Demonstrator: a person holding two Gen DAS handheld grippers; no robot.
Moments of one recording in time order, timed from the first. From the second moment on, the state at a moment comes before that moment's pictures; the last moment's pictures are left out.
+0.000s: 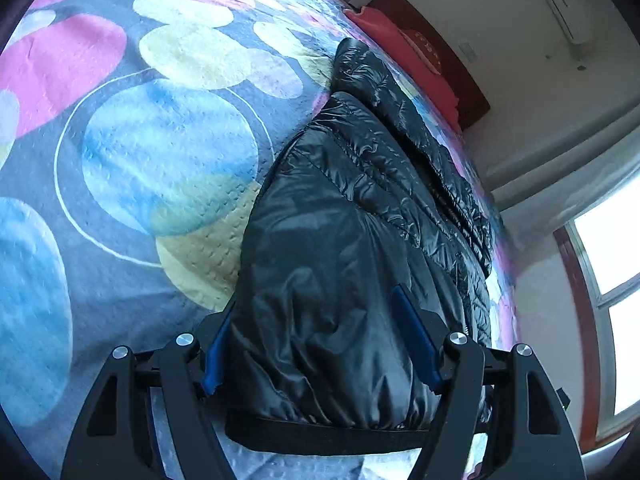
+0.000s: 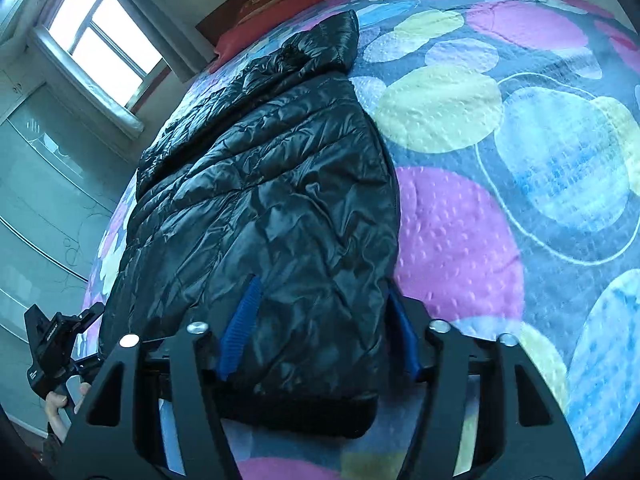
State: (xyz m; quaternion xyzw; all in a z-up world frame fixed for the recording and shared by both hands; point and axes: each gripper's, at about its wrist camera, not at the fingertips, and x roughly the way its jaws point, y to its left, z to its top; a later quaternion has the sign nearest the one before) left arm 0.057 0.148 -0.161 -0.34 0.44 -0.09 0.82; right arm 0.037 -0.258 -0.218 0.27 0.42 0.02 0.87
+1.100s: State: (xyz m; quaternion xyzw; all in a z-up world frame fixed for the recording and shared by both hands) left arm 0.019 0.173 -0.143 -0.42 0.40 -0.08 0.81; right arm 0.016 -0.283 -0.211 0.38 0.38 0.08 0.84
